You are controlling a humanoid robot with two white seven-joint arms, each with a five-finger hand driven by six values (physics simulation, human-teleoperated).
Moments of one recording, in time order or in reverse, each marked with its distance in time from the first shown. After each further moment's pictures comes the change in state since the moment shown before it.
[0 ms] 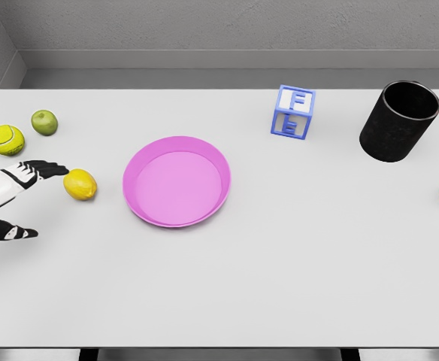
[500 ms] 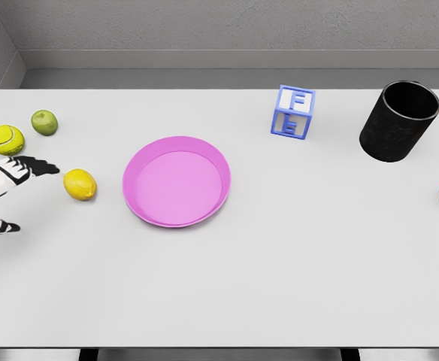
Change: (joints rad) left arm -0.060 0.028 0.031 0.031 -0.076 0.000 -0.100; right arm 0.000 0.000 0.002 0.000 0.000 0.000 0.000
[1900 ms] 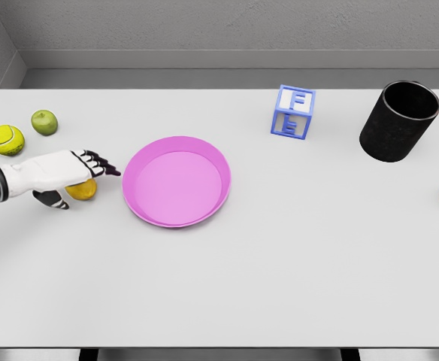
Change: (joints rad) left arm -0.555 -0.164 -0.535 0.255 -0.401 0.000 -0.062; right arm 0.000 0.000 0.000 0.000 0.000 0.000 0.000
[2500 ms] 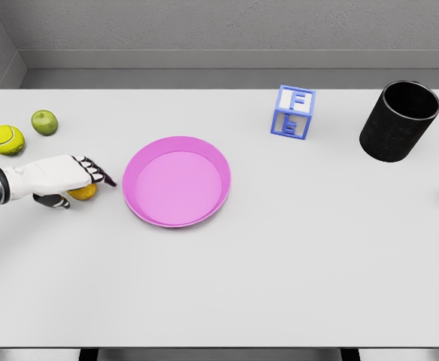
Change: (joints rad) left arm -0.003 0.007 -0.014 -0.008 -0.020 0.000 -0.029; right arm 0.000 0.000 0.000 0.000 0.000 0.000 0.000
